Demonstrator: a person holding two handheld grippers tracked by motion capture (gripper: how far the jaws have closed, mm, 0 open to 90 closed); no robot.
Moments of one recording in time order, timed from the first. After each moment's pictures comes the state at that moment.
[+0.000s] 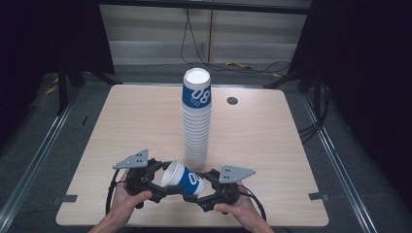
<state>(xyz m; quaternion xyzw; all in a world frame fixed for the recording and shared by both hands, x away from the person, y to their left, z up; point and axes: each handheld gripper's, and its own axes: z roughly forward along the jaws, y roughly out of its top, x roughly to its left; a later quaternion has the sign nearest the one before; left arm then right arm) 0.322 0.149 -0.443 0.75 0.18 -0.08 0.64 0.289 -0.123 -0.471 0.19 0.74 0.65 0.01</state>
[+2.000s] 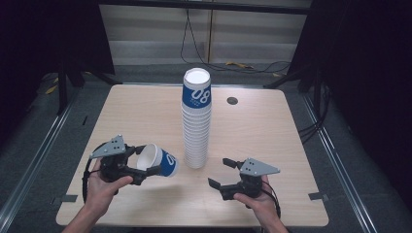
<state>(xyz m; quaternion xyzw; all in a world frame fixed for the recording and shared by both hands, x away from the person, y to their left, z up) 0.338 0.204 -0.408 0.78 0.24 0.06 0.58 0.289 -0.180 -0.455 0.31 0.75 0.56 0.16</state>
